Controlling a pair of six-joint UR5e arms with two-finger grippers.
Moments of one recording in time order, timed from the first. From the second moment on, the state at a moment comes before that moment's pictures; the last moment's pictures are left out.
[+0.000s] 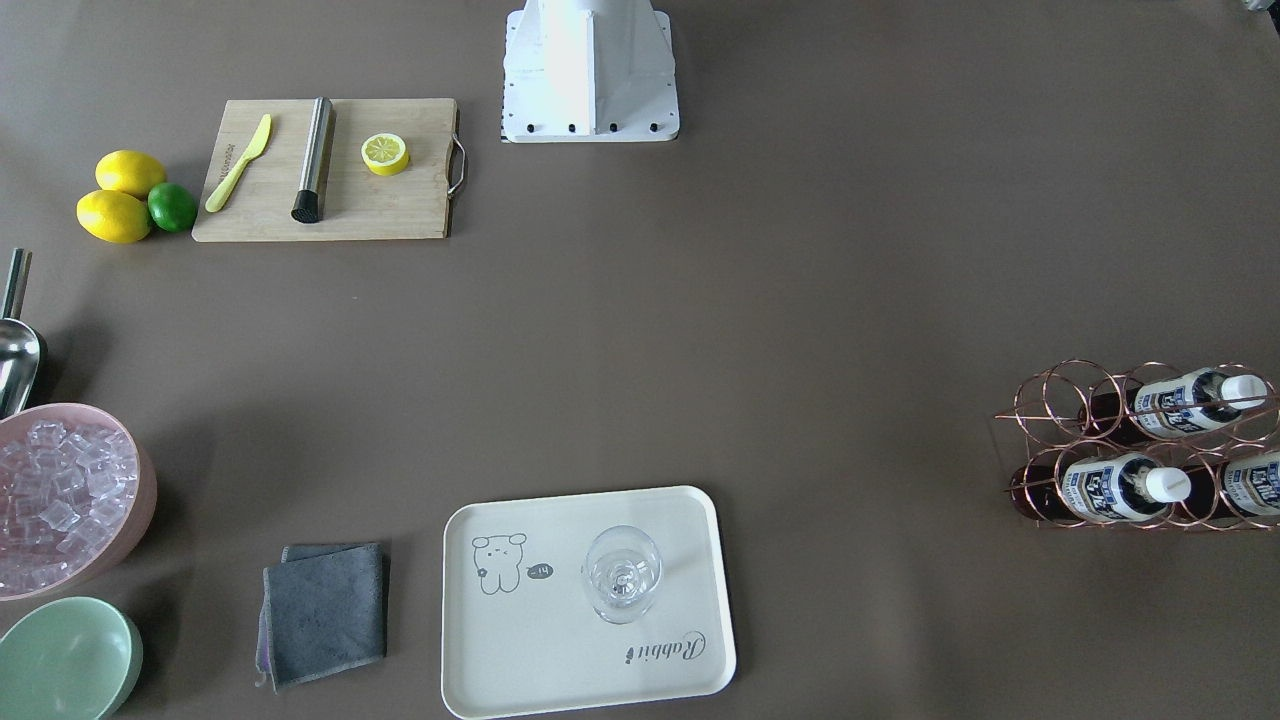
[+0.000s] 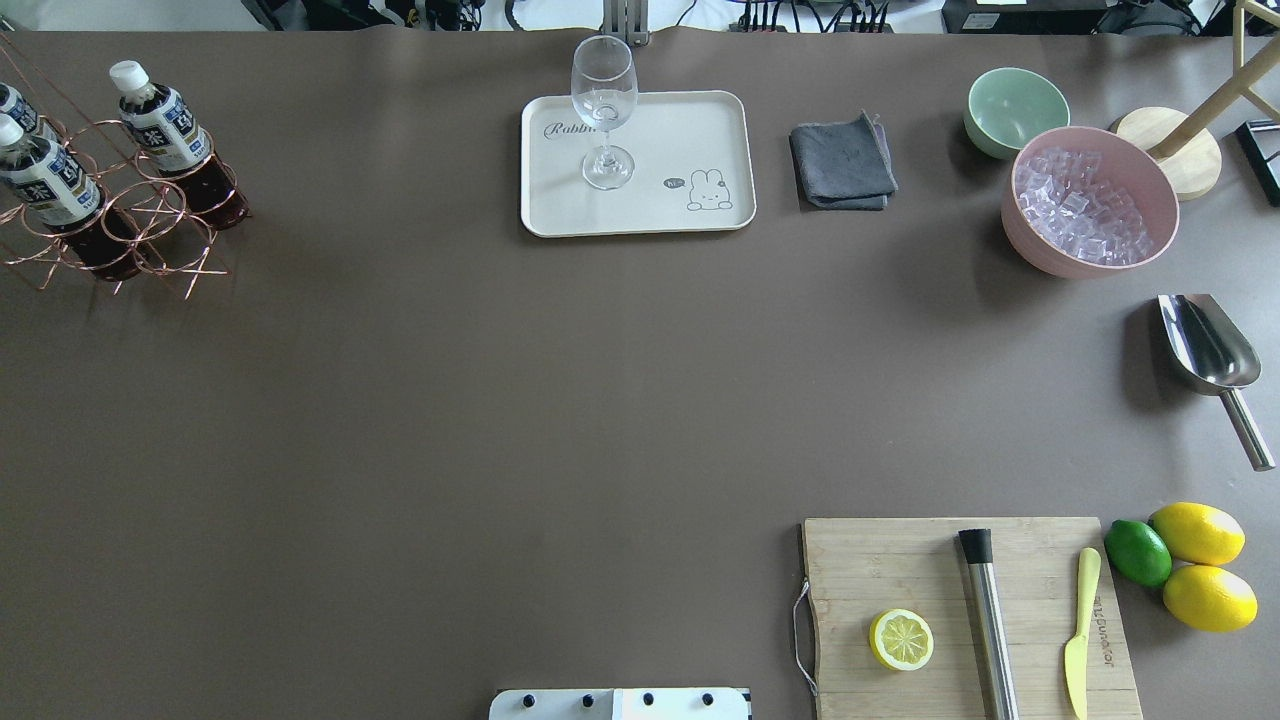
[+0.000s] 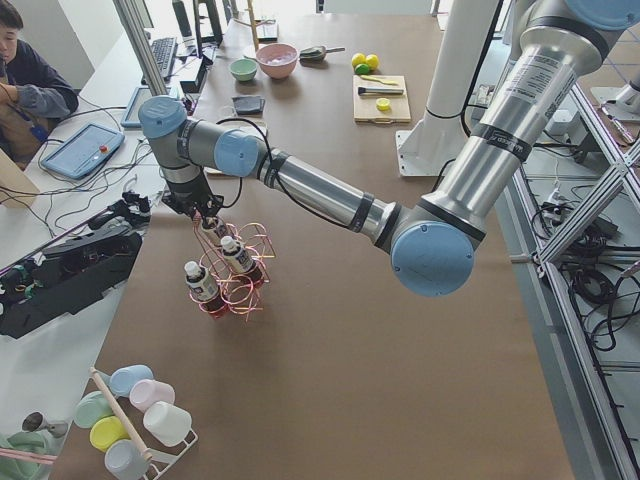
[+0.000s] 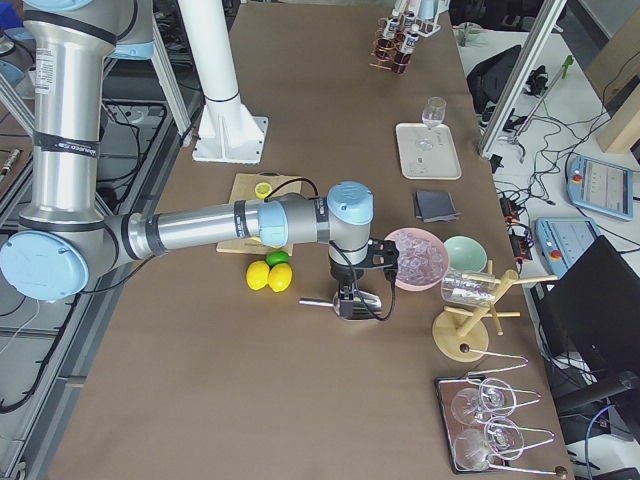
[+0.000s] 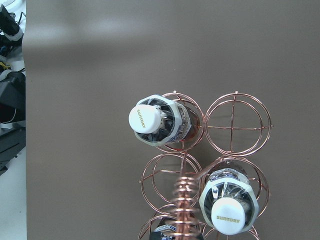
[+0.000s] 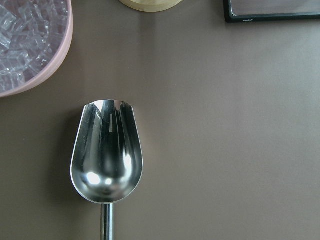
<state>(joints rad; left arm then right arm) -1.47 -2.07 -1.52 -1.39 -2.41 1.34 1.48 -1.70 1.88 -1.64 2.23 0.13</state>
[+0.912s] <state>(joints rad) -1.29 -2.16 -1.78 -1.21 -2.41 1.09 1.47 -1.69 1.89 -1.64 2.23 0.13</state>
